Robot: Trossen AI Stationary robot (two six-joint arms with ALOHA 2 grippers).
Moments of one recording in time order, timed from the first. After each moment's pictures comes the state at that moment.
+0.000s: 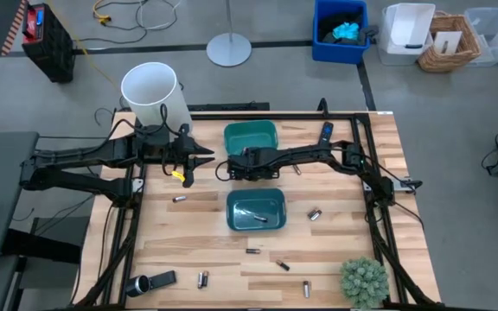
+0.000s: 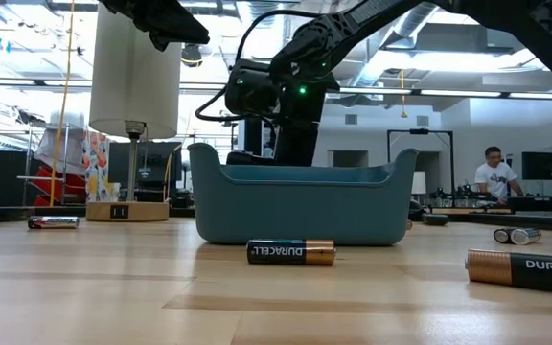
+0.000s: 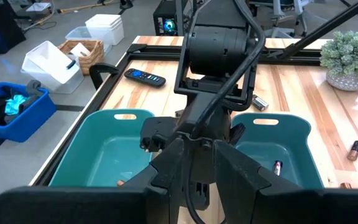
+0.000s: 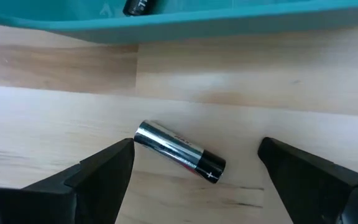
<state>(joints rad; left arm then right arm) 0.19 0.94 0.89 -0.30 -0.04 0.10 -0.12 2.25 1.71 -0.81 0.25 1.38</state>
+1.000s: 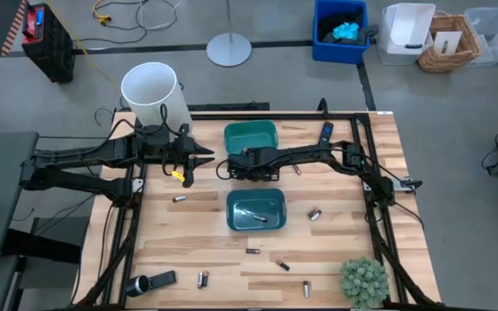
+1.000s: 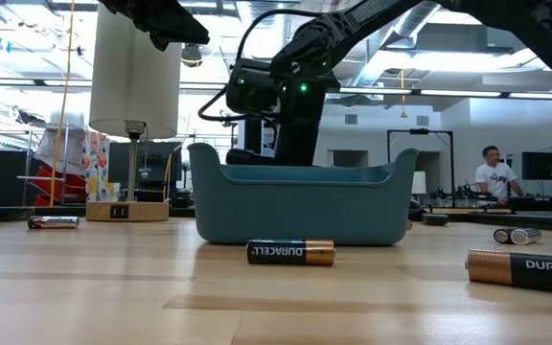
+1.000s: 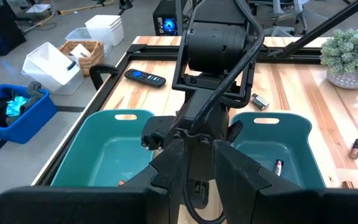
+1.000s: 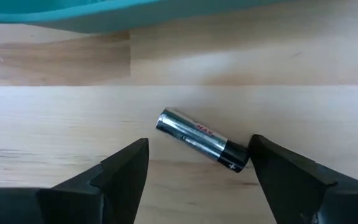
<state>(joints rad) 0.19 0.94 0.89 -0.30 -0.04 0.11 -0.11 2.25 1.71 -0.78 0.14 1.47</state>
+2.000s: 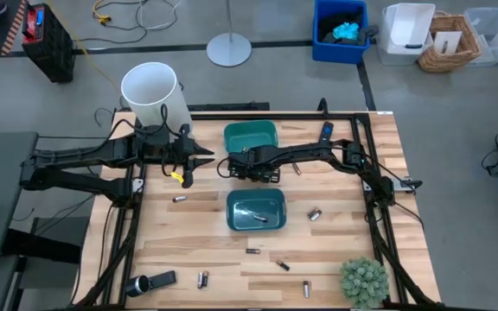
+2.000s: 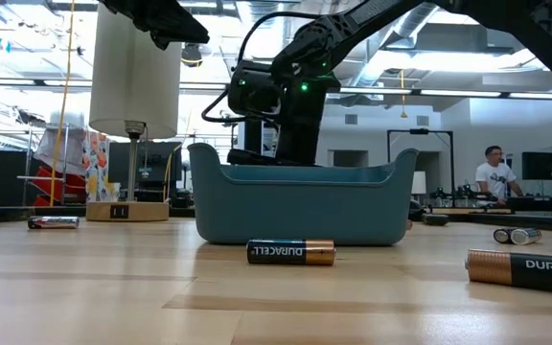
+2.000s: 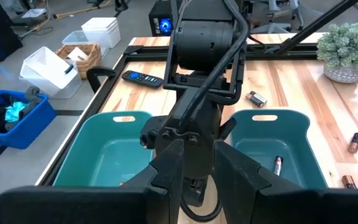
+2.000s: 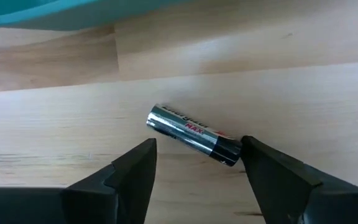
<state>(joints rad) 0.19 0.94 0.89 -0.30 -0.03 0.14 -0.13 2.25 1.71 -0.81 0.11 1.52</state>
